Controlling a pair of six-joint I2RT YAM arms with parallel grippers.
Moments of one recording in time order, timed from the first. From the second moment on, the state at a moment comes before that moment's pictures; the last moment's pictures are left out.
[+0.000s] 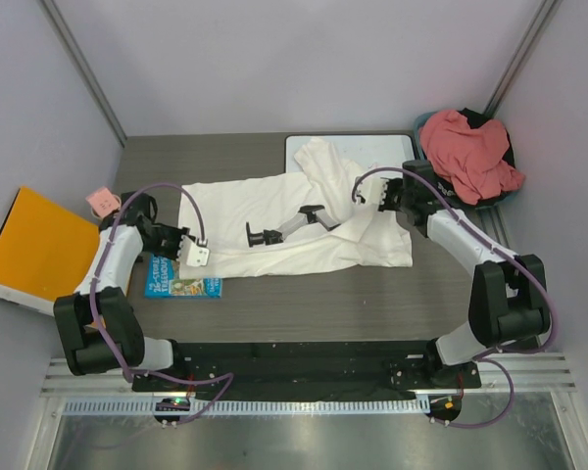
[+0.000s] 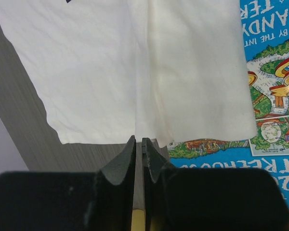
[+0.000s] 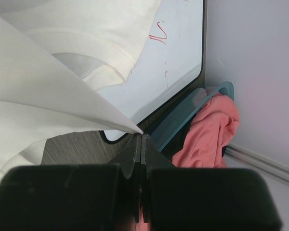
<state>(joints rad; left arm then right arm) 0.18 1.38 0.97 -0.86 0.55 2.04 0.18 1.51 1.01 -0.15 -0.07 -1.30</state>
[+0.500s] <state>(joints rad) 0.15 1.39 0.97 -0.81 0.54 2.04 0.19 1.62 1.02 0.01 -0.05 -1.27</state>
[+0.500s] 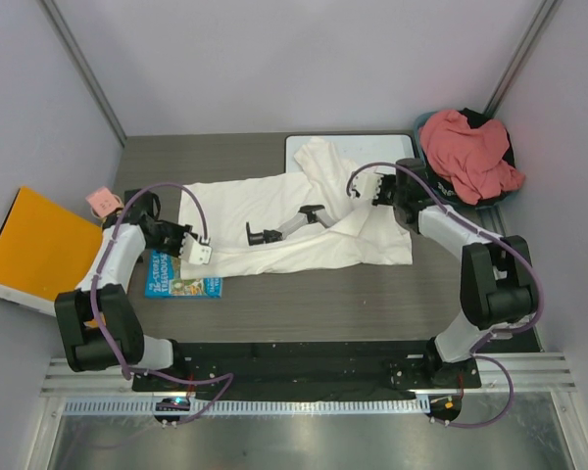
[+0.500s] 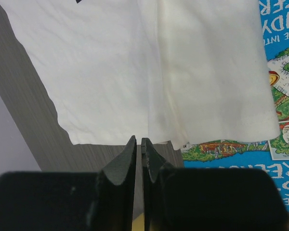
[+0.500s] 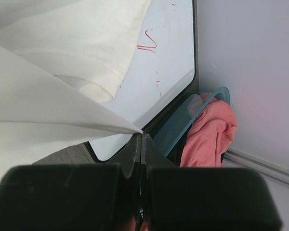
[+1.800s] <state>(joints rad) 0.15 1.14 0.67 -0.98 0.50 2.04 0.21 1.37 0.82 -0.67 -0.19 -1.39</state>
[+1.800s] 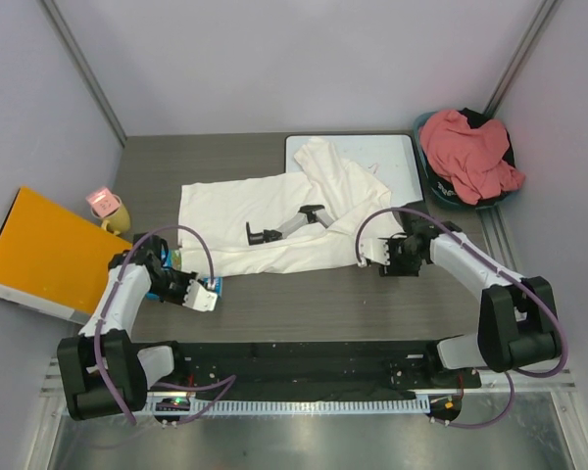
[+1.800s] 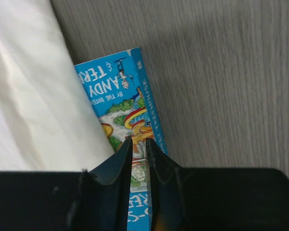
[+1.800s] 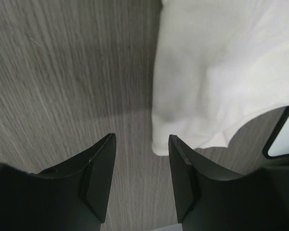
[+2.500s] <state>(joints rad) 0.15 1.13 0.58 -0.77 0.49 2.04 0.21 1.44 0.76 -0.43 -0.16 -1.35</state>
